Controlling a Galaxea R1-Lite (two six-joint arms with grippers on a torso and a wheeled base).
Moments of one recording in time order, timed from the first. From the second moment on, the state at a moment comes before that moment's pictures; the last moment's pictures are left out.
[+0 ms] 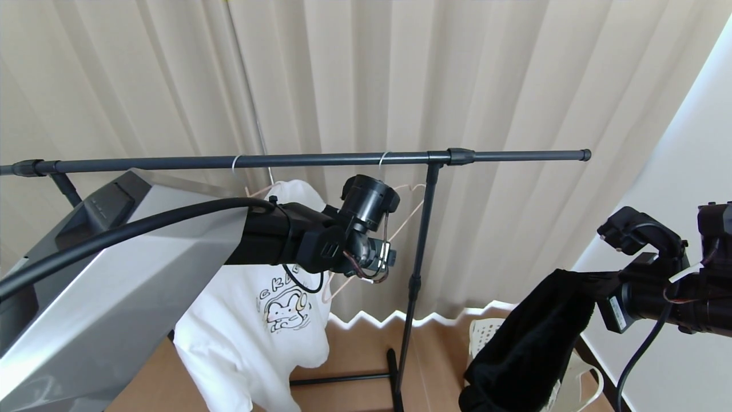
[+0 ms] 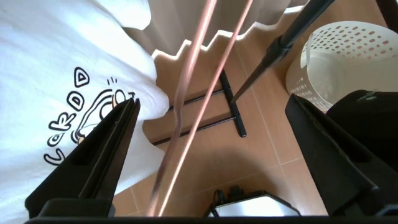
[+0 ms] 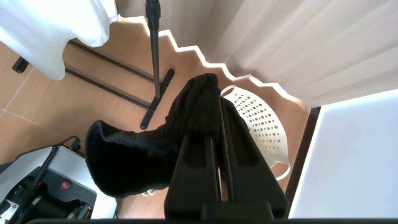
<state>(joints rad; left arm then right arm) -0.67 2.27 -1.68 0.16 0.38 -0.20 0.10 1.48 -0.62 -0.24 0.18 -0.33</state>
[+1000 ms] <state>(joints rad) -0.59 2.22 -1.47 -0.11 0.19 -0.06 0.10 1.48 -0.62 -0.24 0.18 -0.33</state>
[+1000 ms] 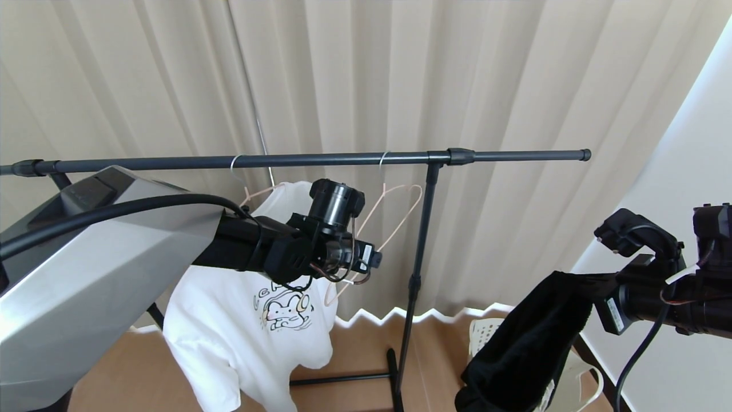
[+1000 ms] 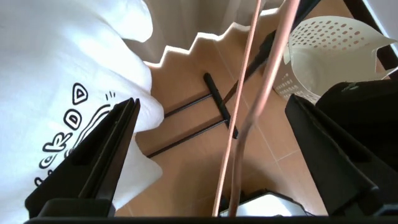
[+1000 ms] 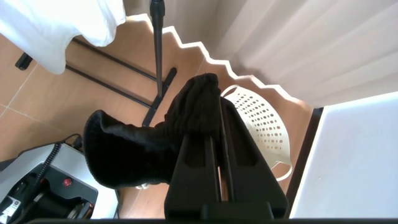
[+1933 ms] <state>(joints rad) -0.59 2.23 -1.45 -0.18 0.23 -0.06 0.11 1.48 -0.62 -0.25 0.18 -0.33</state>
